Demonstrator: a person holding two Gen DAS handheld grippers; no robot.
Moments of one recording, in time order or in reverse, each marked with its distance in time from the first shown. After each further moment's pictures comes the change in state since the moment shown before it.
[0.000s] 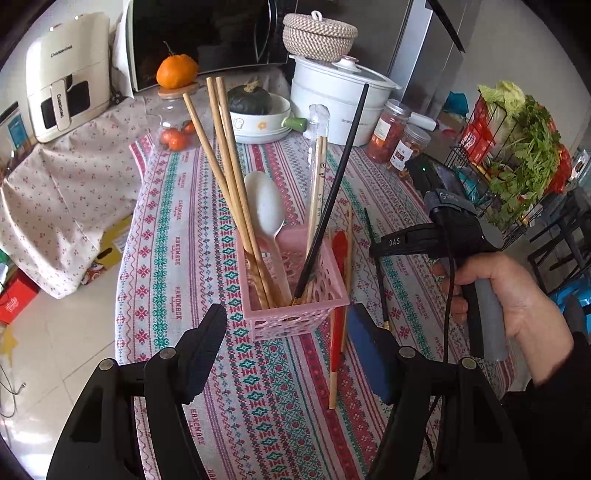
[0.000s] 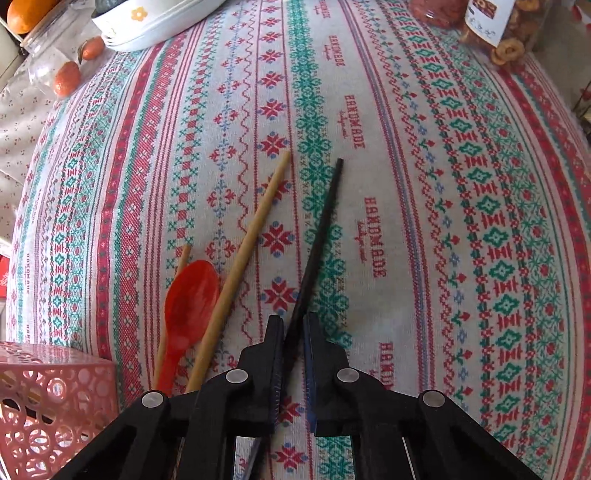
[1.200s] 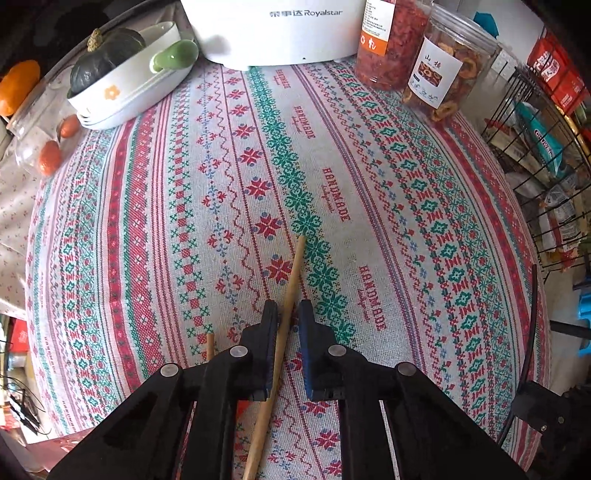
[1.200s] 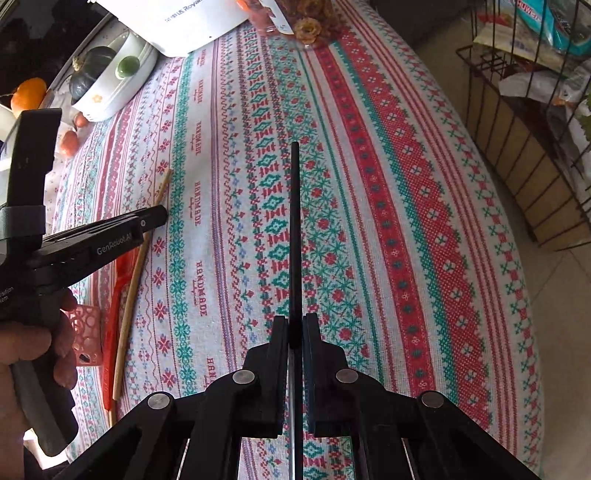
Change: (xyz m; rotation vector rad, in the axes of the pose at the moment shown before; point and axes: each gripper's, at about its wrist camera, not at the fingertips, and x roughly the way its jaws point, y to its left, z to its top) left arm 0.241 -0.122 0.116 0.084 0.330 0.149; right arm -0.071 -0.127 -0.051 0.126 -0.047 0.139
